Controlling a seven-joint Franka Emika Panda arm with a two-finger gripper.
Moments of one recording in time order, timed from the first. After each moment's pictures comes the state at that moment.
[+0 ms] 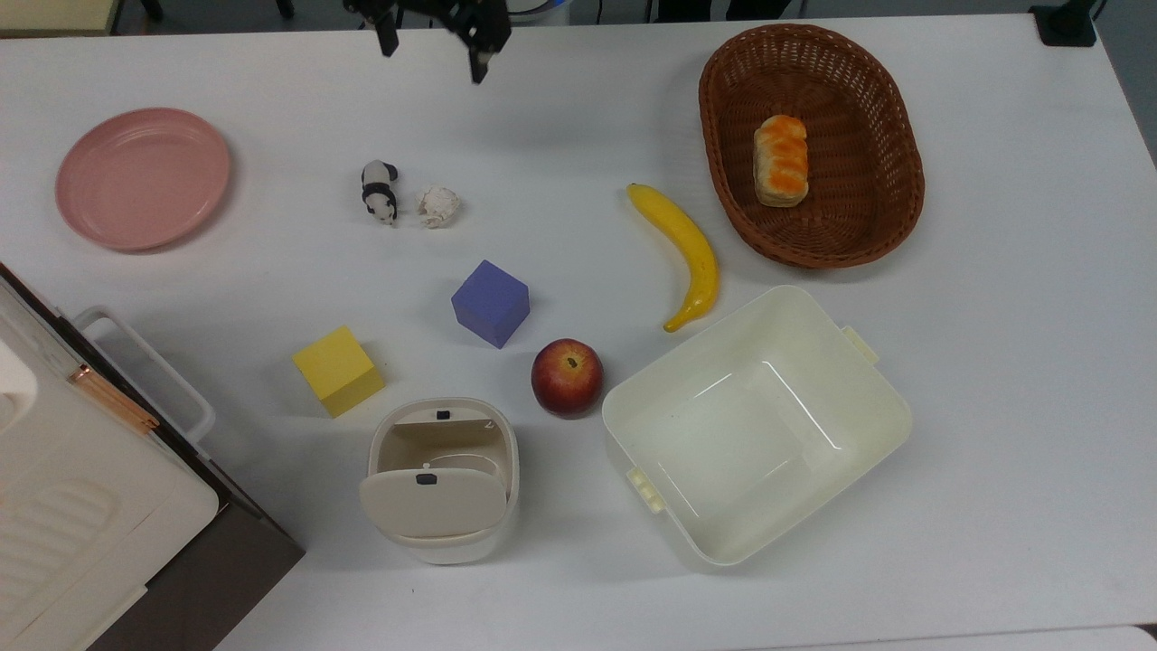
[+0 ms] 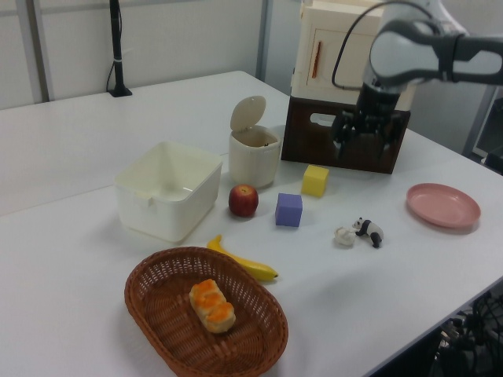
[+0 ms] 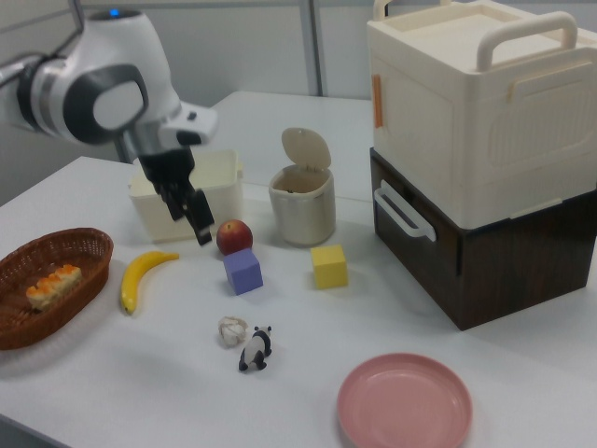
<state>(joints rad) 0.03 -0.21 -0.10 -2.07 -0.02 1.96 0.33</state>
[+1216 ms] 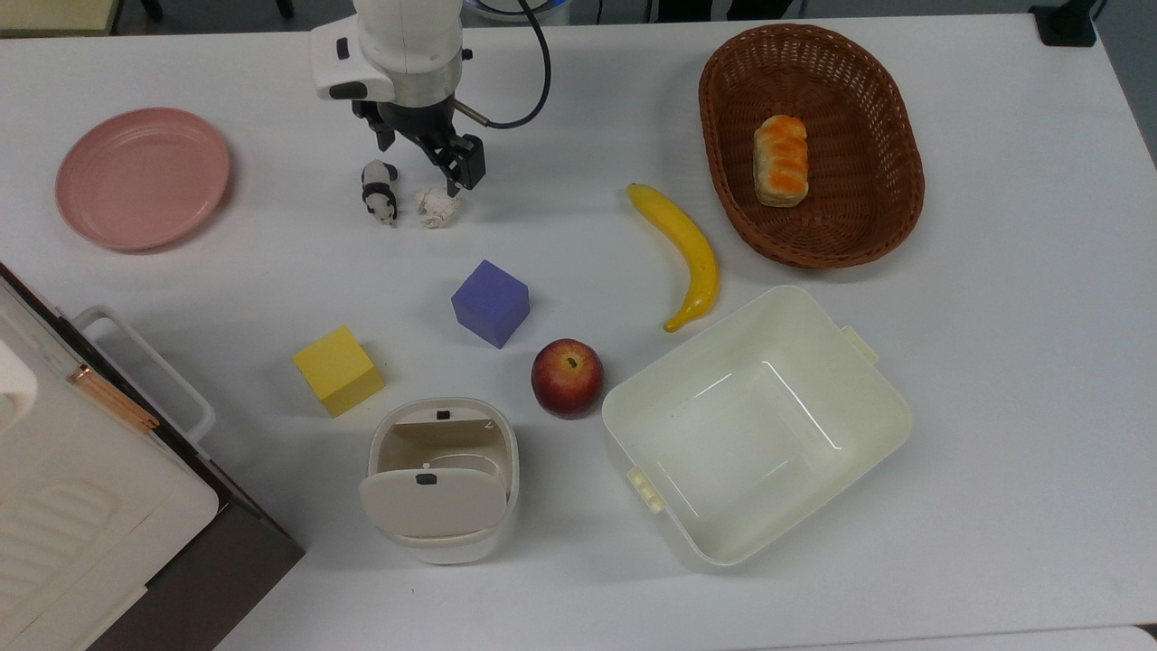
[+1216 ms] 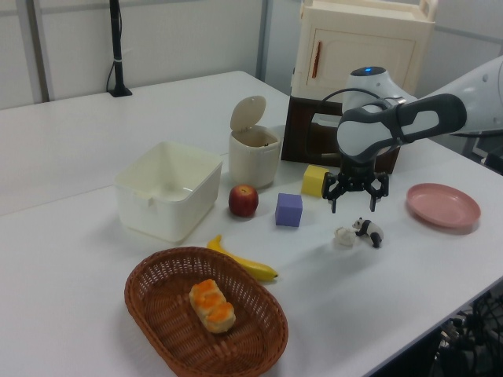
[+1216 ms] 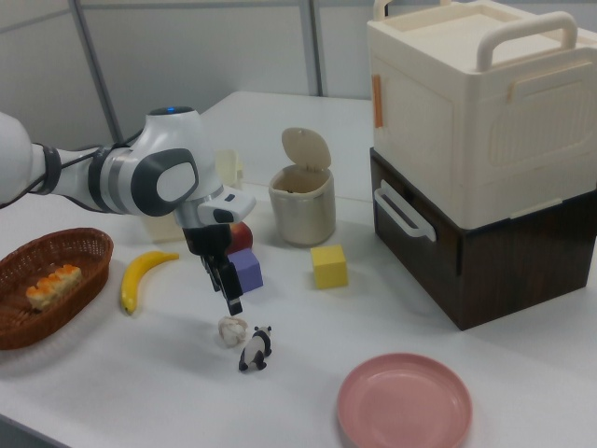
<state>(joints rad) 0.03 0.04 -0.12 -2.15 -0.16 2.13 0.57</state>
